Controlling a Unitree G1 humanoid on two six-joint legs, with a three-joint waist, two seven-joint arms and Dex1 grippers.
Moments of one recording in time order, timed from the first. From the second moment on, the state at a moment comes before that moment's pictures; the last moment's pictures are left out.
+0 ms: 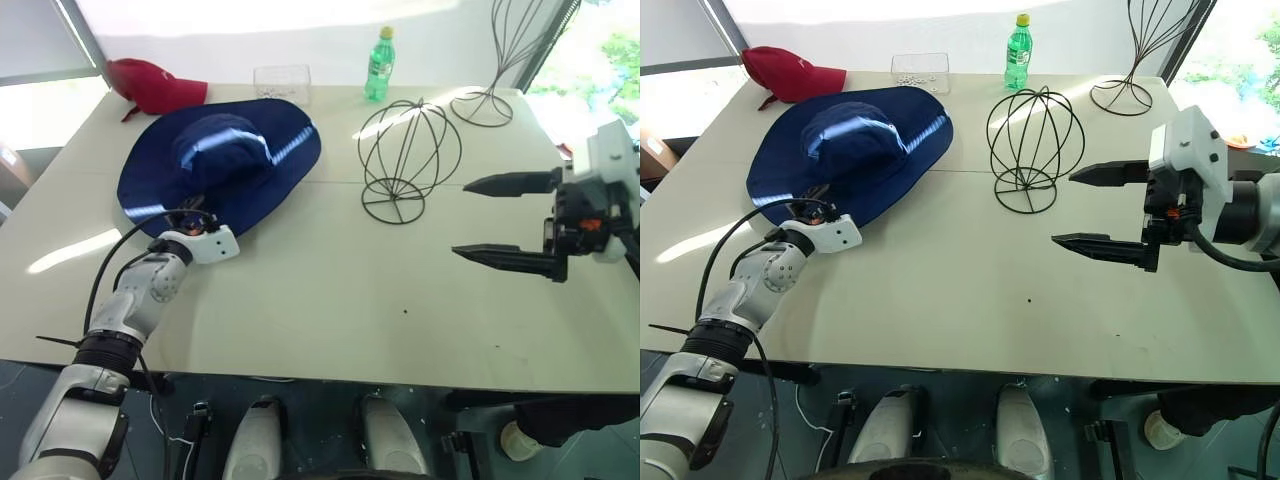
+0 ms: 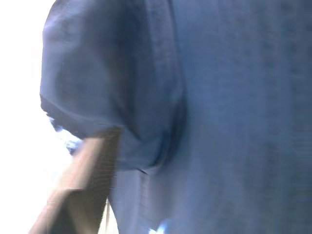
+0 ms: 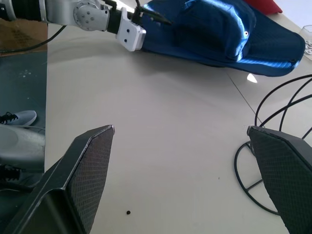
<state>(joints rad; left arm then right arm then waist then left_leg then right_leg) -0.48 0.65 -0.19 0.49 0.67 -0.19 -0.09 -0.39 -1.14 -0.38 -0.44 0.77 0.79 1.13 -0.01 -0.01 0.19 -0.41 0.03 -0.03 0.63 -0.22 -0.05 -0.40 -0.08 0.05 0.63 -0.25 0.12</state>
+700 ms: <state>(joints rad) -1.00 0.55 0.01 0.51 0.06 0.25 -0.64 -0.28 -1.15 -0.53 -0.48 0.72 0.80 0.98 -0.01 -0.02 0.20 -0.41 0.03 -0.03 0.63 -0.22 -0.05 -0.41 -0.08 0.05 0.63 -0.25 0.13</state>
